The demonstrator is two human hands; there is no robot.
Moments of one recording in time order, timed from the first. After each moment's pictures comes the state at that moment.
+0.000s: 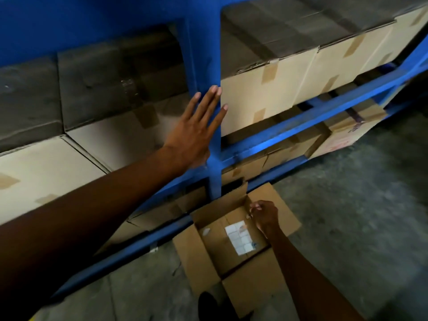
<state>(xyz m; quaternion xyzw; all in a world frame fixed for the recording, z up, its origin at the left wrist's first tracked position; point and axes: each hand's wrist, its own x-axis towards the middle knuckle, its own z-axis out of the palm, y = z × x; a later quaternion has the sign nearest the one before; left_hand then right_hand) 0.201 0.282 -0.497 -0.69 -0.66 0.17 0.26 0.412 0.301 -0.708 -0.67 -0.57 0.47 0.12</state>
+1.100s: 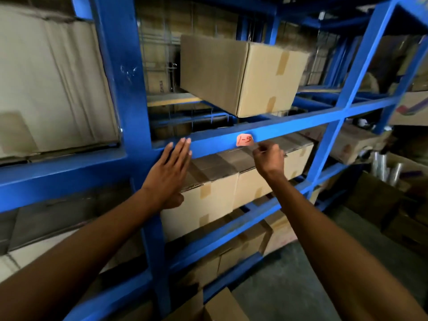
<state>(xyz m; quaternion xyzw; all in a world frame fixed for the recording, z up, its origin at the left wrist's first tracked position) 0.250 0.370 -0.352 -0.64 -0.67 0.12 0.37 0.463 0.519 -0.333 -0.54 -0.68 0.18 0.46</state>
